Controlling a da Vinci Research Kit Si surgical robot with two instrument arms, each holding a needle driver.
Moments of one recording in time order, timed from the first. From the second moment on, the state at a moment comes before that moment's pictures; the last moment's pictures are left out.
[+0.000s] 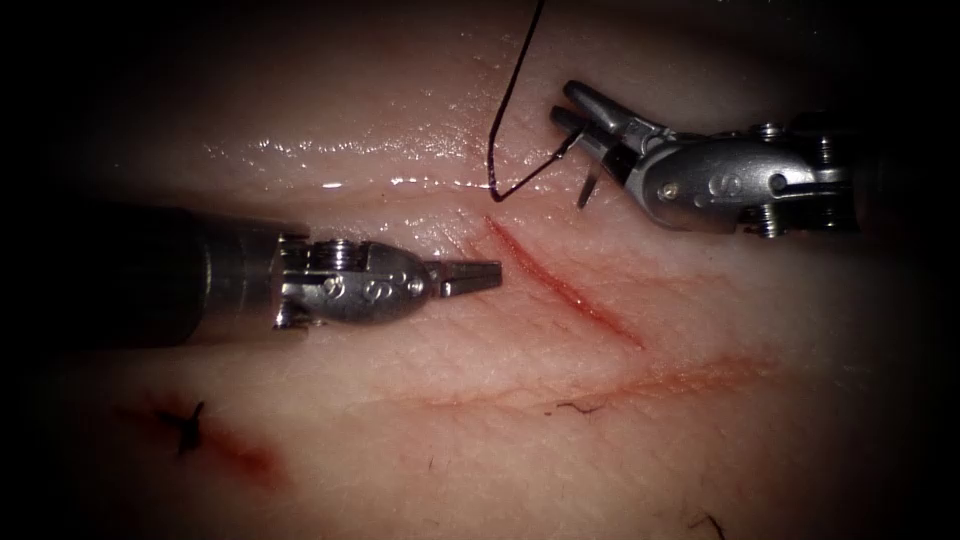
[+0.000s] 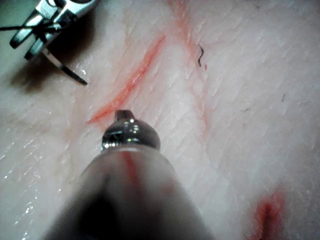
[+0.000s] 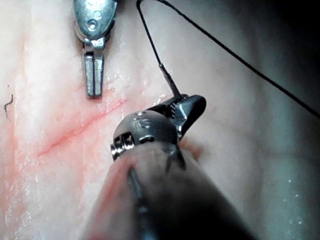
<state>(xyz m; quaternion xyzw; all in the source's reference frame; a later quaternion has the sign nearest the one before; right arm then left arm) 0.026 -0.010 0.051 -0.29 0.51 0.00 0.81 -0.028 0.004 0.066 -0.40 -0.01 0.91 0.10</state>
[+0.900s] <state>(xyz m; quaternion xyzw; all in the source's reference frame) 0.027 -0.018 0.054 -0.28 0.50 -0.02 0.82 -0.025 0.005 0.065 -0.39 -0.01 0.91 0.11</state>
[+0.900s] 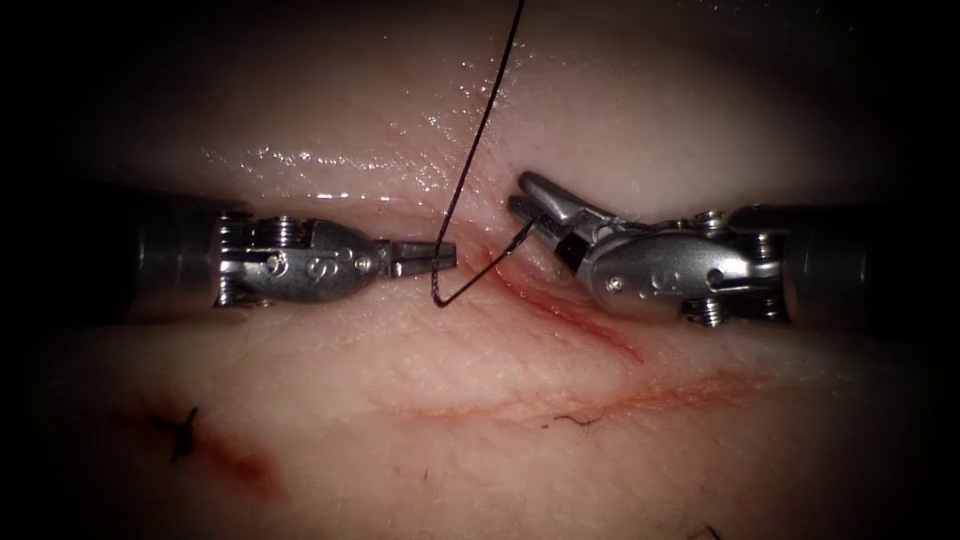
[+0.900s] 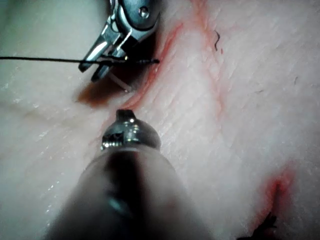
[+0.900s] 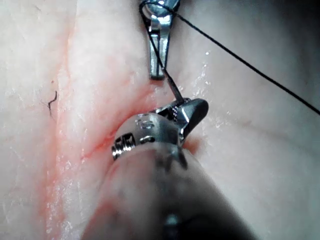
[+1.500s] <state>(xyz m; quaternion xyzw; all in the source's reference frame) 0.027 -0.021 0.056 -0.24 0.50 0.00 0.83 -0.025 0.005 0.065 -0.39 -0.01 0.91 0.11</state>
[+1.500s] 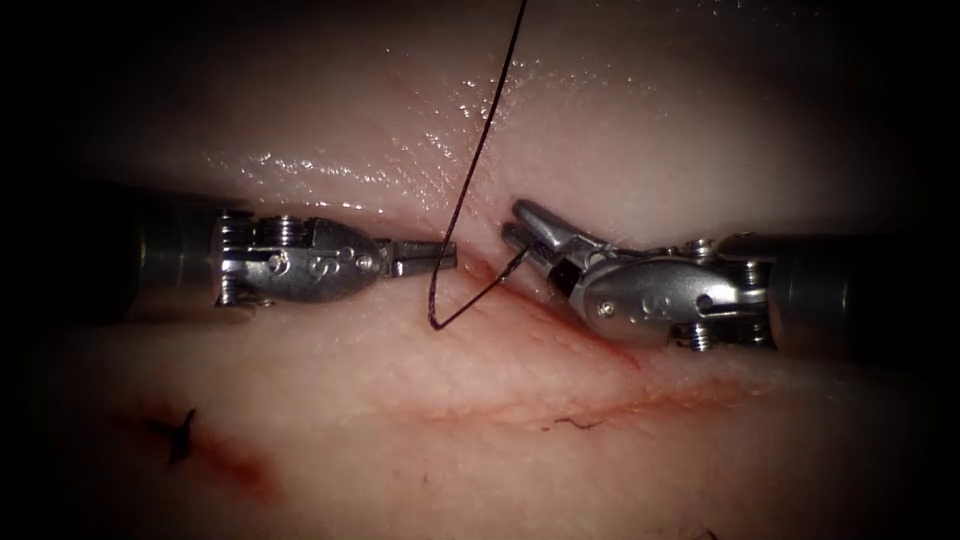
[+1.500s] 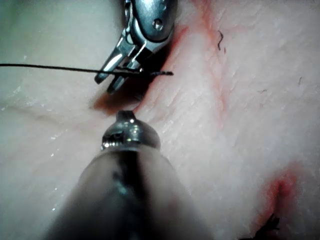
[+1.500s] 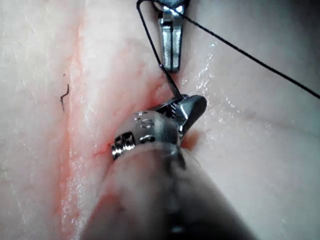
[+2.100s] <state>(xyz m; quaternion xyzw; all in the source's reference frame) 0.027 -0.023 0.057 -0.22 0.49 0.00 0.84 -0.025 0.005 0.065 -0.39 -0.01 0.92 0.12</state>
